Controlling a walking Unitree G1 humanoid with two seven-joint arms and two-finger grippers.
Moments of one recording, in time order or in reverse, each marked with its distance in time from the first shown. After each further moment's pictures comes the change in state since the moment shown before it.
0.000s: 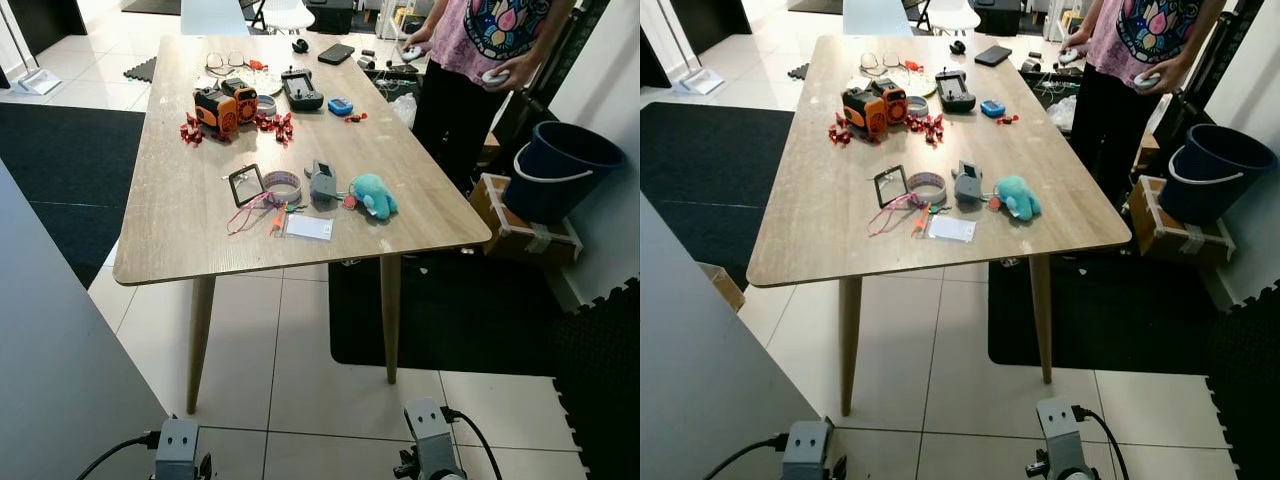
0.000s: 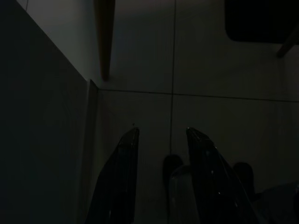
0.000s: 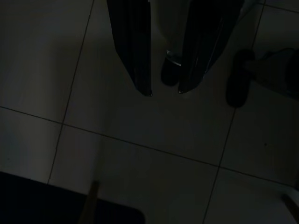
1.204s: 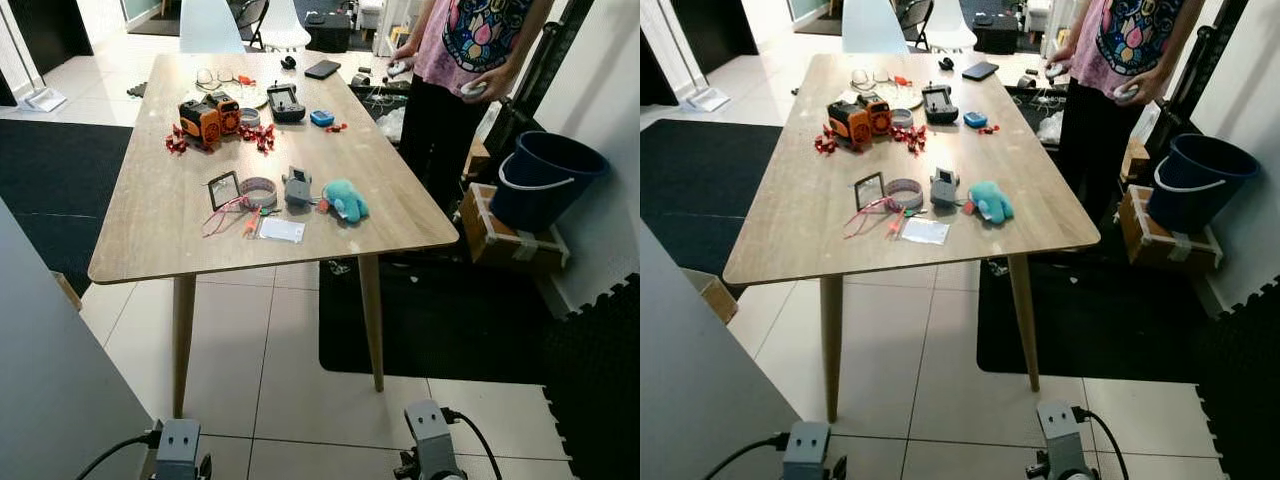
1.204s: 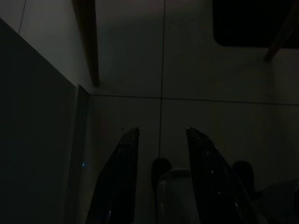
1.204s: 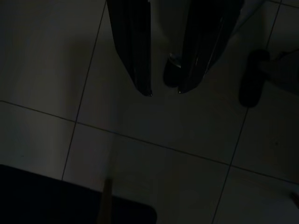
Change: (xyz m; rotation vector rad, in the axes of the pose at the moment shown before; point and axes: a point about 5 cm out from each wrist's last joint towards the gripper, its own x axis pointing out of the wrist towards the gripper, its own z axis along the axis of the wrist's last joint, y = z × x) left arm 0.000 0.004 0.001 0.021 0.002 0.011; right arm 0.000 0.002 0.000 0.000 -0.002 0.005
